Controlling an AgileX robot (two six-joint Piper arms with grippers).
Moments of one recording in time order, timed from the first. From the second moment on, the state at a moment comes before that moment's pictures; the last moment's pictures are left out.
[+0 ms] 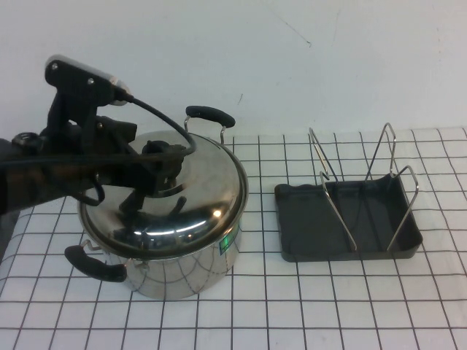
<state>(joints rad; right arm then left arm) -0.05 0.44 -0.26 0.24 0.38 -0.48 -0.22 1.39 -0.90 -1.43 0.34 1.52</state>
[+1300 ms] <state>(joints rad) -0.05 0.44 -0.58 1.21 0.82 -0.90 -0.26 1.35 -1.11 -1.67 0.86 1.50</state>
